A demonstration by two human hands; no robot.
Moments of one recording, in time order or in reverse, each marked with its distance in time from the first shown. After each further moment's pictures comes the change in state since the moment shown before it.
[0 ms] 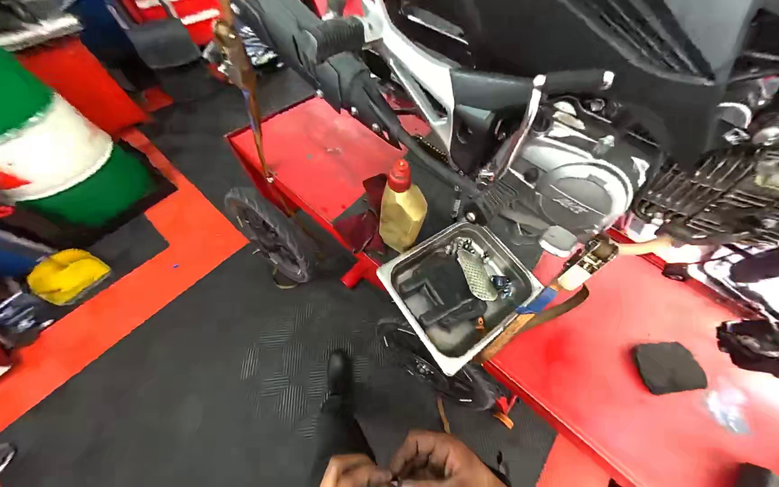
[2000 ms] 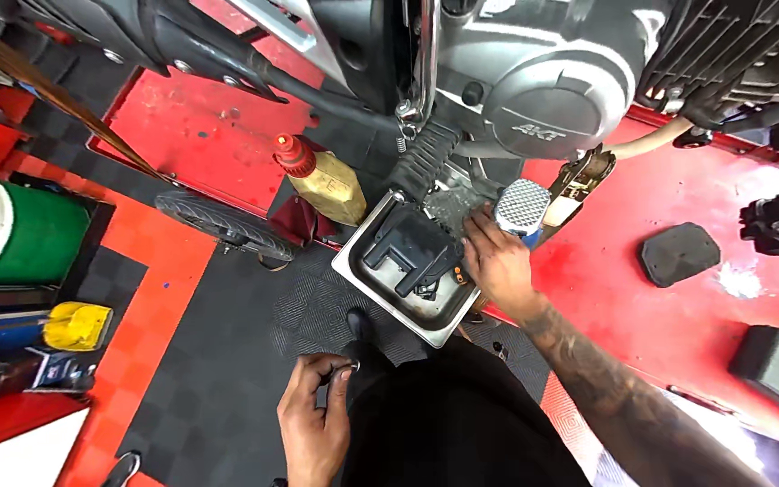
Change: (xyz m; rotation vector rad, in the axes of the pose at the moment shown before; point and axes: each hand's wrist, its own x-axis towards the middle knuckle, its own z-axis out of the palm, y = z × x) left_hand 0.143 -0.042 0.021 0.226 -0.187 0.013; right_hand 0.072 -0.036 -0.256 -1.658 1.023 -0.267
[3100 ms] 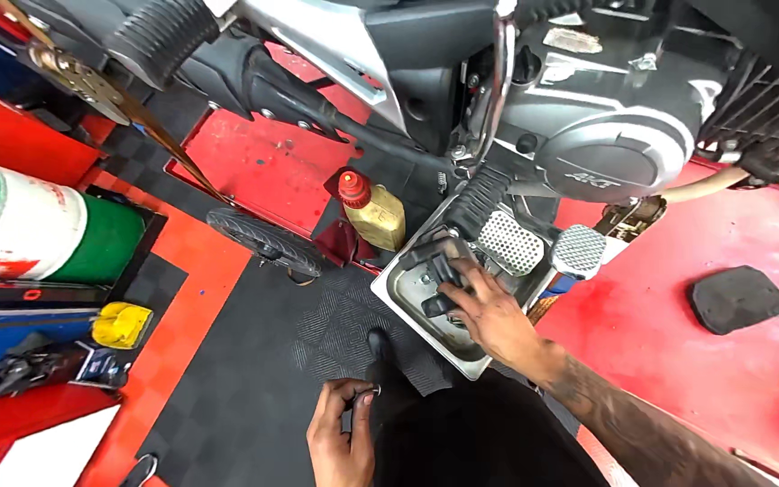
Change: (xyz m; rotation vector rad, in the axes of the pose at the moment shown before) left_hand -0.003 -0.017 -0.012 -0.025 0.086 -0.035; right_hand 0.011 -0.078 -0.019 0.206 -0.263 -0.269
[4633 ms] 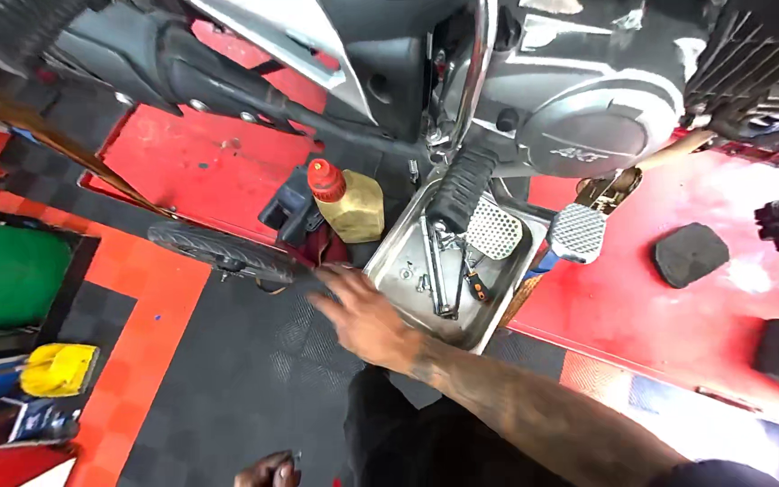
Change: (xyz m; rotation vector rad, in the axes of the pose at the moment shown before) left_hand -0.041 -0.048 -0.072 0.009 0.114 -0.262; right_hand 0.100 -0.114 0.087 0.130 0.119 -0.036
